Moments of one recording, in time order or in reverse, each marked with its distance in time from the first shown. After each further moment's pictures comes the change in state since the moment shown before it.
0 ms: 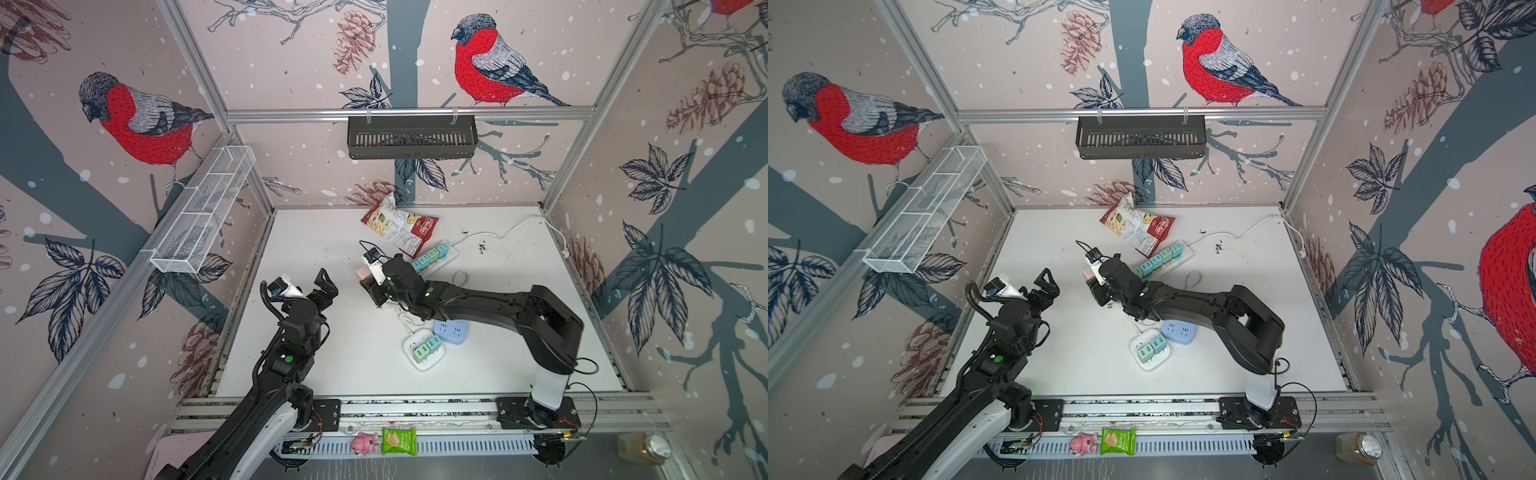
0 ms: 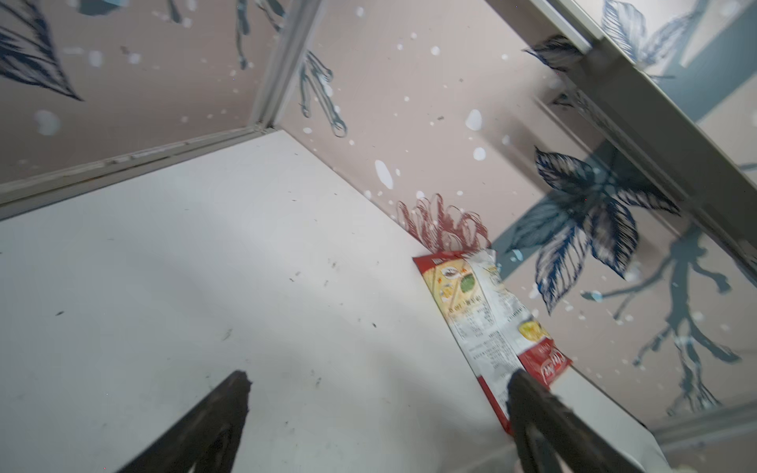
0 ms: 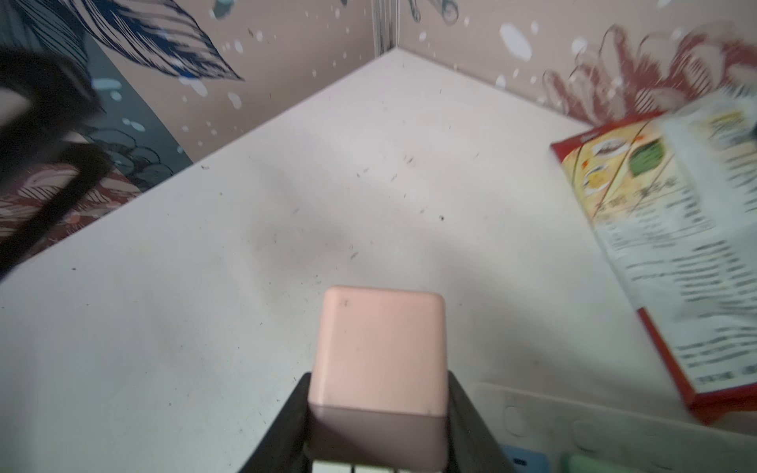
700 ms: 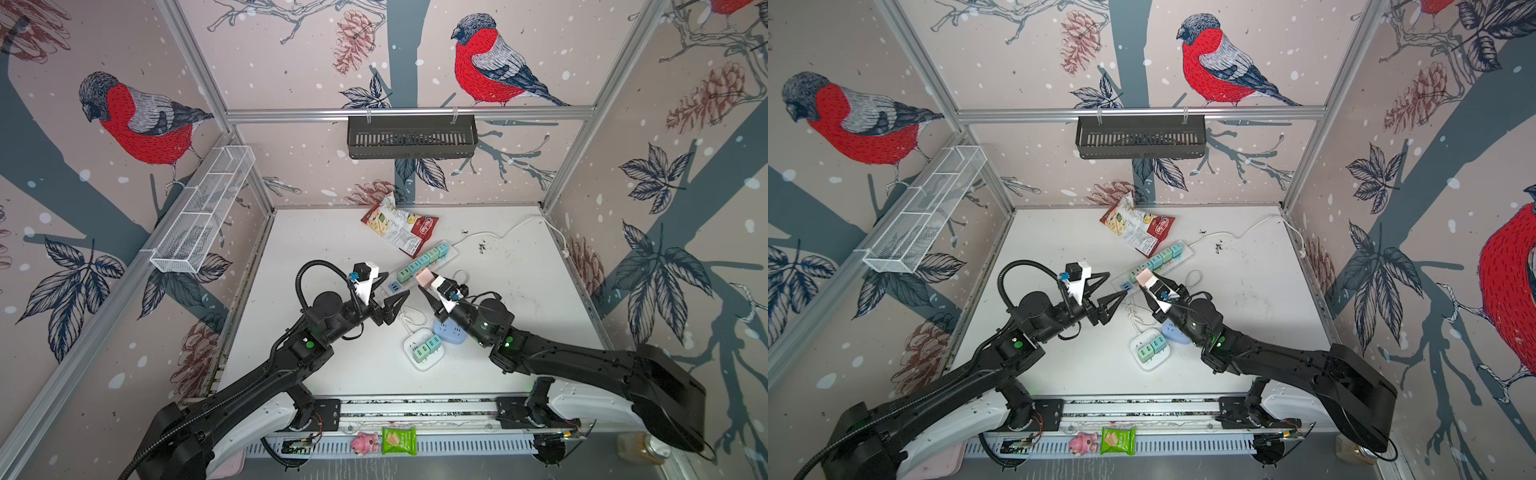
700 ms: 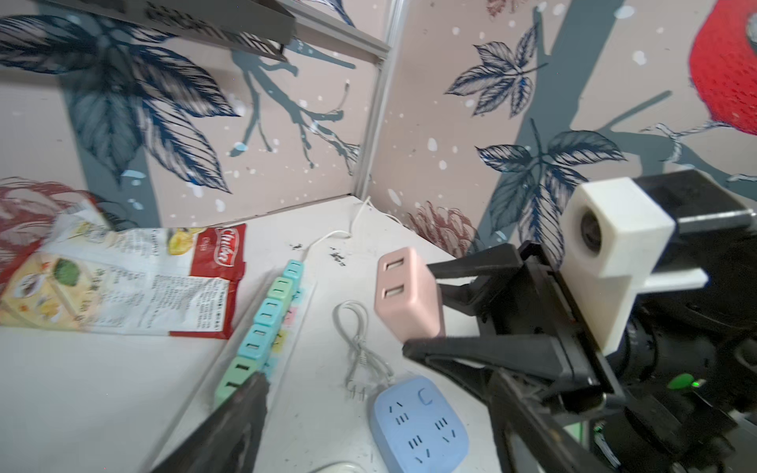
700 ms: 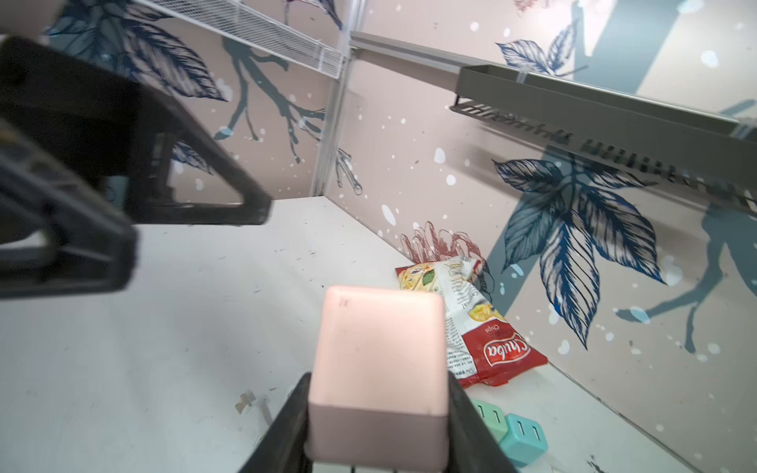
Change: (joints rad) left arm -0.354 0.273 0.195 0.210 0.708 0.446; right arm -0.065 -0.626 -0.792 0.601 0.023 -0.479
